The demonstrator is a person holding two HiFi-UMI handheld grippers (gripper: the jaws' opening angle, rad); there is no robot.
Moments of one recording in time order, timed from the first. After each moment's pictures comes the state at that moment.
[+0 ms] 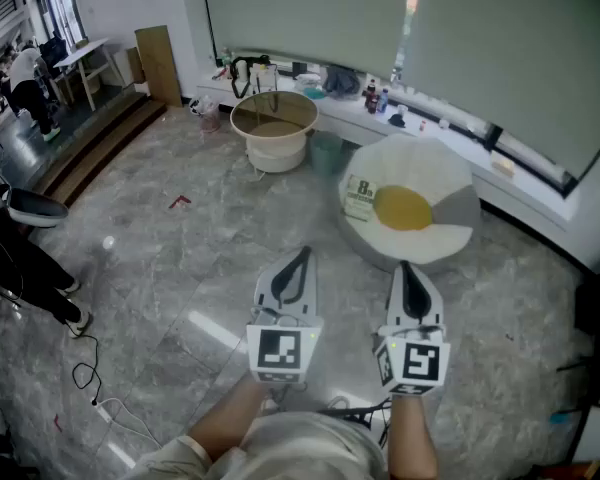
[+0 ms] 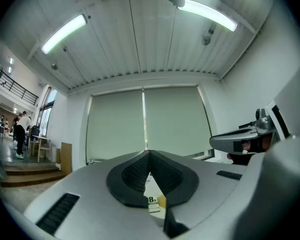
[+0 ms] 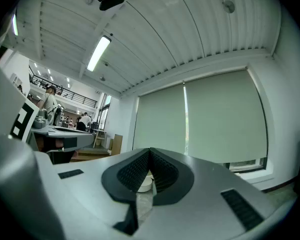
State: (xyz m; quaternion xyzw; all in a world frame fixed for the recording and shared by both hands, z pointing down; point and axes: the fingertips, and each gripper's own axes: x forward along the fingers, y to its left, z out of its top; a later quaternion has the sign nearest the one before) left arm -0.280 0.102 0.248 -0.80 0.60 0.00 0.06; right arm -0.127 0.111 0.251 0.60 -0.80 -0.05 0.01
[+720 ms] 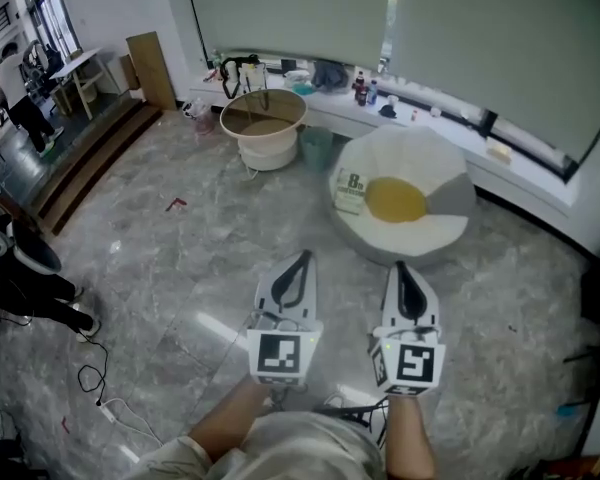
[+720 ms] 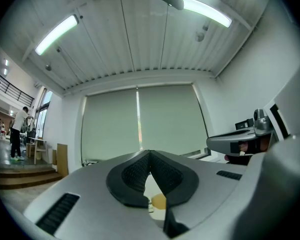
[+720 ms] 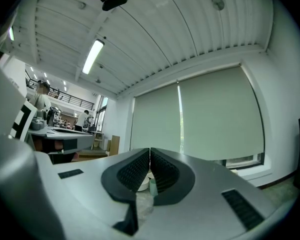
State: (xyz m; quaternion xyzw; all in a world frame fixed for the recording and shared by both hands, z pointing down) left arm -0.201 0.099 0.259 -0.81 0.59 -0.01 0.07; right arm -0.057 0.108 0.268 0.60 -0.80 -0.04 0.00
